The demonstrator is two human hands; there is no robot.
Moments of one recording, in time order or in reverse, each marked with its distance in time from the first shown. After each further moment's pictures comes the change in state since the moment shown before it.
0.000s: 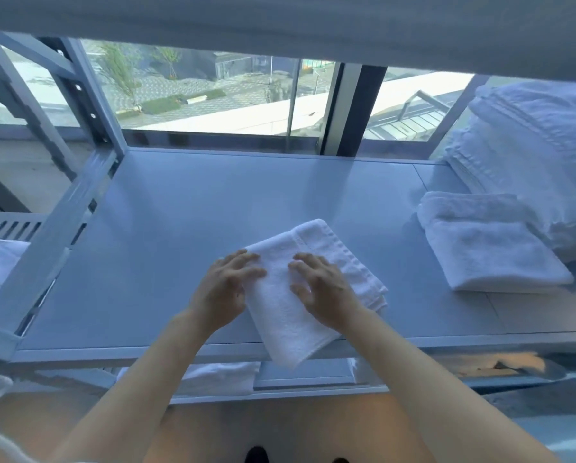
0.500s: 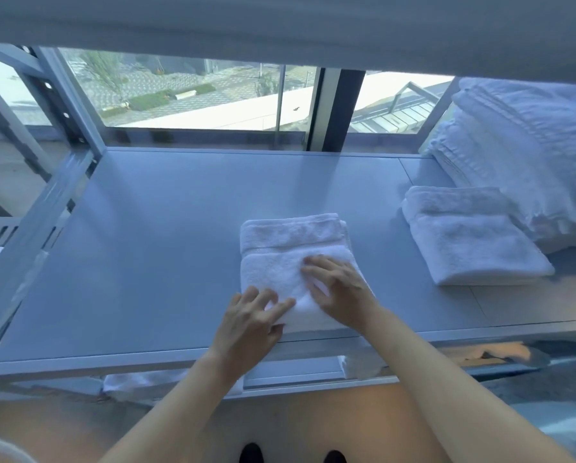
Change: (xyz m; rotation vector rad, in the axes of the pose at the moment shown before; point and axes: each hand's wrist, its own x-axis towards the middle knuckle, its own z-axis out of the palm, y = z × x) left_hand -0.023 0.073 0.055 0.200 0.029 0.122; right_hand -0.027 0.058 -0.020 -0.018 0.052 -0.035
